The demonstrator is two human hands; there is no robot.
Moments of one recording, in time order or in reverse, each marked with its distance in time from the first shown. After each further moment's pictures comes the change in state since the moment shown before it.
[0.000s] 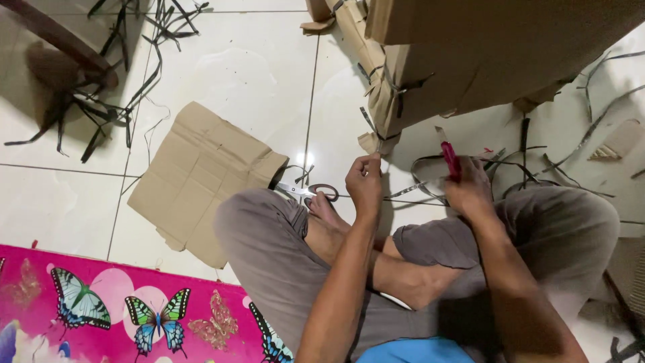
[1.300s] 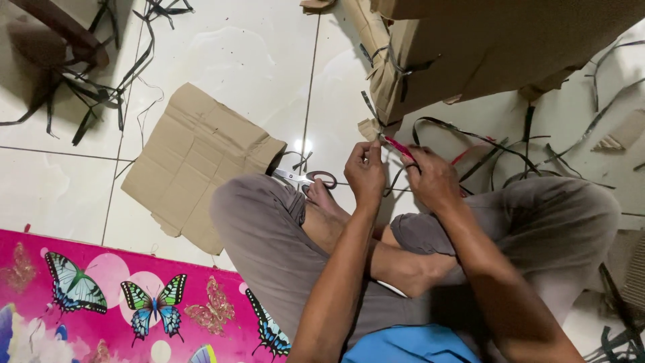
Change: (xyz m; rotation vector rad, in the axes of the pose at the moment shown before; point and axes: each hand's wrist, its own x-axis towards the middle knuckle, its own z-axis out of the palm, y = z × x) left_hand 0.002 -0.009 -0.001 0.014 0.020 0.135; right_hand -0.003 -0.020 0.057 -0.178 0.192 -0.637
